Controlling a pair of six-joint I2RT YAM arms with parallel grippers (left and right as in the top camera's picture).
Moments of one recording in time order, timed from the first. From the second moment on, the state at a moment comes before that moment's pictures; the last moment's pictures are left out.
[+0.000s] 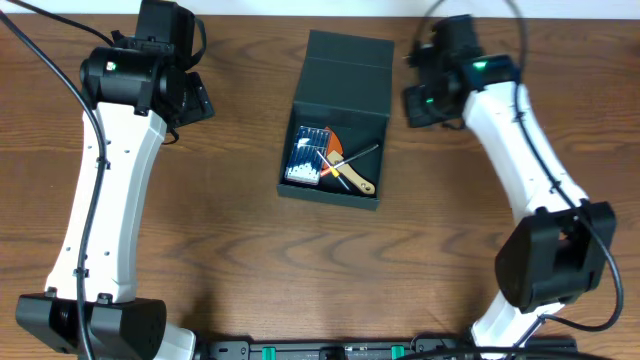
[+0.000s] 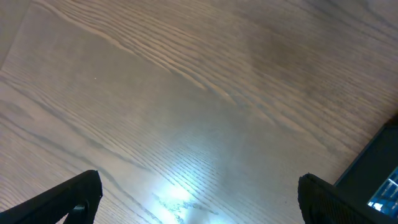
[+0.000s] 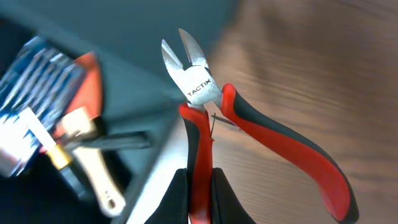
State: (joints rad) left arm -0.14 1.67 1.84 -1.39 -0.40 -0.49; right arm 0.24 1.88 1.67 -0.98 -0.06 -0.06
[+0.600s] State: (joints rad) left arm -0.14 1.67 1.84 -1.39 -0.40 -0.49; right arm 0.55 1.88 1.67 -0.99 -0.07 -0.18
